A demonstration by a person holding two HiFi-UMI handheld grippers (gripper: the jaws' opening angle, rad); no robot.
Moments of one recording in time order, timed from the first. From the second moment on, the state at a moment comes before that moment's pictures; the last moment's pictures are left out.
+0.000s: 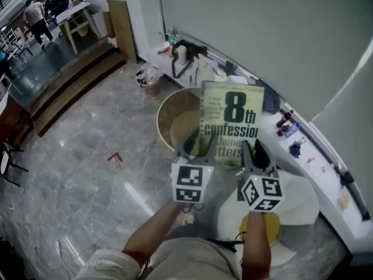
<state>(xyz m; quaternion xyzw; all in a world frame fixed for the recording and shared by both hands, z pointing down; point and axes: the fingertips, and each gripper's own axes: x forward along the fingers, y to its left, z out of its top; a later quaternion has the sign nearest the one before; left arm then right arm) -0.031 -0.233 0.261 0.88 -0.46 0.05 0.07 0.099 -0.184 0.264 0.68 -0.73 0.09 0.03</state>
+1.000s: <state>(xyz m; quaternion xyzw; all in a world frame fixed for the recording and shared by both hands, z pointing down) -0.157 -0.389 0.263 0.85 -0.52 0.04 0.07 -0.022 -0.357 0.266 0.62 -0.78 0.08 0.03</state>
